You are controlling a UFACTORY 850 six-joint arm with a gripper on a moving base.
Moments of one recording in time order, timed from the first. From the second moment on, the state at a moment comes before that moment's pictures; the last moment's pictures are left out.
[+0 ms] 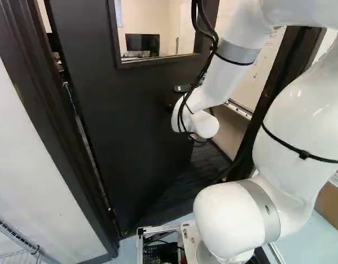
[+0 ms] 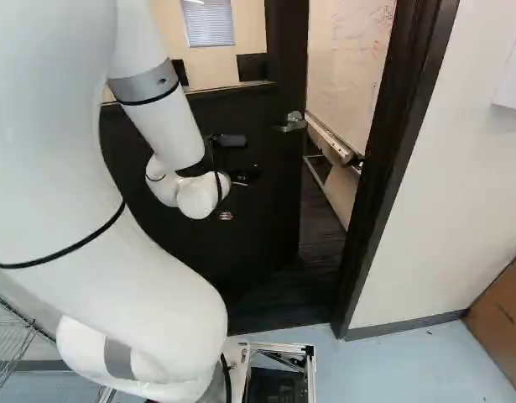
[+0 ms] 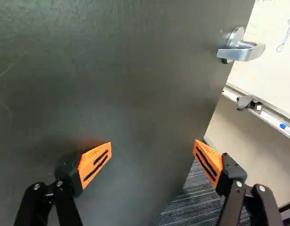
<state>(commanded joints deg) 3.1 -0.4 -21.3 3.0 54.4 0.0</state>
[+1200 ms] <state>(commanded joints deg) 8.5 -11.2 -33.0 3.6 54.4 0.0</state>
